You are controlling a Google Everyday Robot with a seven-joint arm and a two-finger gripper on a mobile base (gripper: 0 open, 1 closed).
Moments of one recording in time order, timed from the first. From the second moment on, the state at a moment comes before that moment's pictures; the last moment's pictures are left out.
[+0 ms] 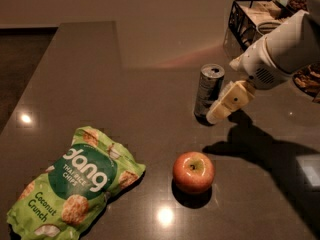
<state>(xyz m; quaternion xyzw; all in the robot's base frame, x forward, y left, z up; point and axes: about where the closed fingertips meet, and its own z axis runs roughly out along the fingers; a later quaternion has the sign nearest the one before) 0.512 -0.160 0.909 -0.50 0.82 0.09 0.28</state>
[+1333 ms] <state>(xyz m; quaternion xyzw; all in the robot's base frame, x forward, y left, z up) 0.530 -0.134 0.918 -0.48 0.80 0.17 0.31</state>
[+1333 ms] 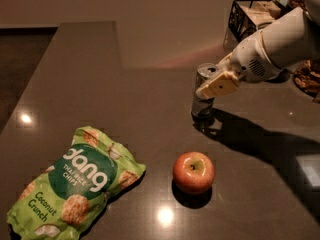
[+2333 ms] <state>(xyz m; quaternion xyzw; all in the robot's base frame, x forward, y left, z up) 0.550 -0.079 0.935 -0.57 0.79 0.12 0.20</state>
